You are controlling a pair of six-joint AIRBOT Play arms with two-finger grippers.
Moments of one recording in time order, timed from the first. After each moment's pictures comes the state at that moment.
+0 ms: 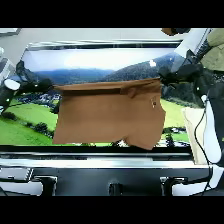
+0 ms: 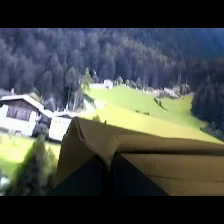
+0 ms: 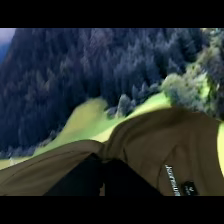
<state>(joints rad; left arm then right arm) 0.18 -1.61 1.38 1.01 -0.72 -1.40 -0.06 -1.66 1.58 1.96 -0.83 -1.32</state>
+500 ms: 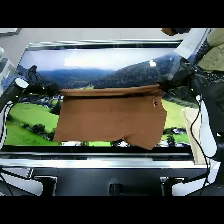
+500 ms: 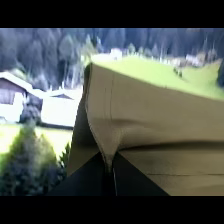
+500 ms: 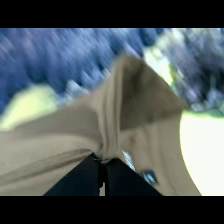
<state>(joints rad) 0.16 -1.75 1.47 1.05 -0.89 -1.40 -0.06 -1.72 1.58 1.81 -0.94 -1.32</state>
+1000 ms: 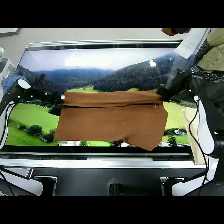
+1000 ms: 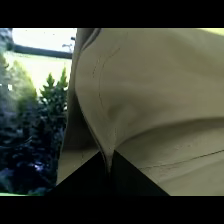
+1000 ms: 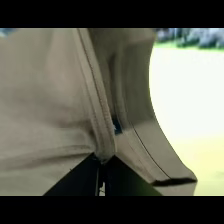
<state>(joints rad) 0.16 -1.78 1.47 1.07 -1.12 -1.40 -0.06 -1.76 1.58 1.72 -1.17 -1.31</state>
